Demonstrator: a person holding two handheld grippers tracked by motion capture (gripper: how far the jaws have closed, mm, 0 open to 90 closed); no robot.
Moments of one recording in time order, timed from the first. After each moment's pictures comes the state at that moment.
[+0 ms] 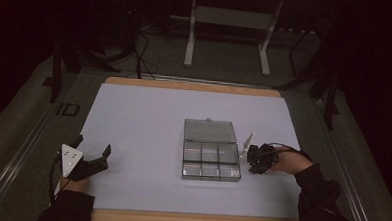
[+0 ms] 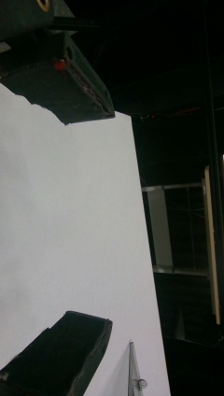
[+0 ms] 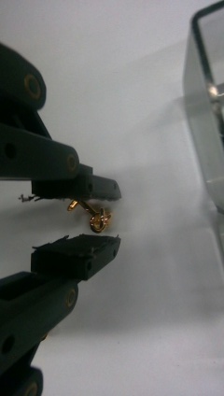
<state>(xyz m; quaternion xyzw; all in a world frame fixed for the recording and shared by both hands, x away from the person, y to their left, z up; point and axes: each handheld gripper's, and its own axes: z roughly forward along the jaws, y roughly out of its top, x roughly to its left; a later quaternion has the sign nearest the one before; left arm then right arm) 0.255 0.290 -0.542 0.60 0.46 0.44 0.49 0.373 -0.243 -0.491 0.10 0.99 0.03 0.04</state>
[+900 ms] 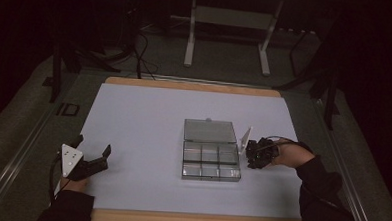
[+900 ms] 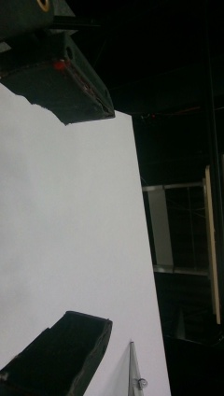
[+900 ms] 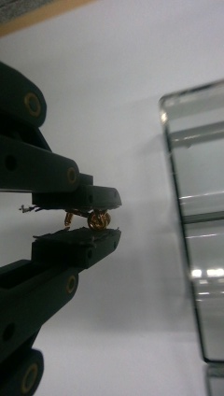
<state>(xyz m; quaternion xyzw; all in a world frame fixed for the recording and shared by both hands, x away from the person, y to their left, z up) 0.255 0.290 -0.542 0.60 0.46 0.43 0.49 0.374 -0.229 -0.459 0.05 1.00 0.03 0.03</state>
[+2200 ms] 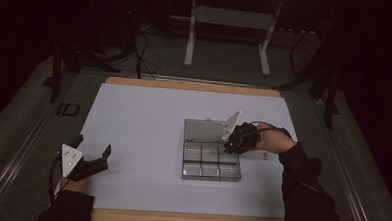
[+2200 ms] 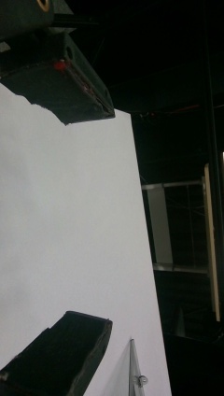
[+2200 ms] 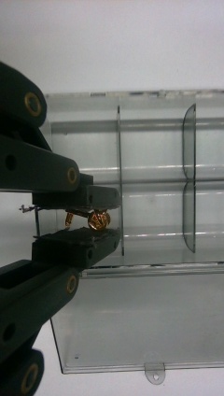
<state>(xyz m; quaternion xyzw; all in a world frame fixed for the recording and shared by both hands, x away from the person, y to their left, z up) 0.255 0.290 -0.542 0.60 0.46 0.43 0.49 0.392 -0.176 -0.426 -0.02 0.99 0.16 0.05</state>
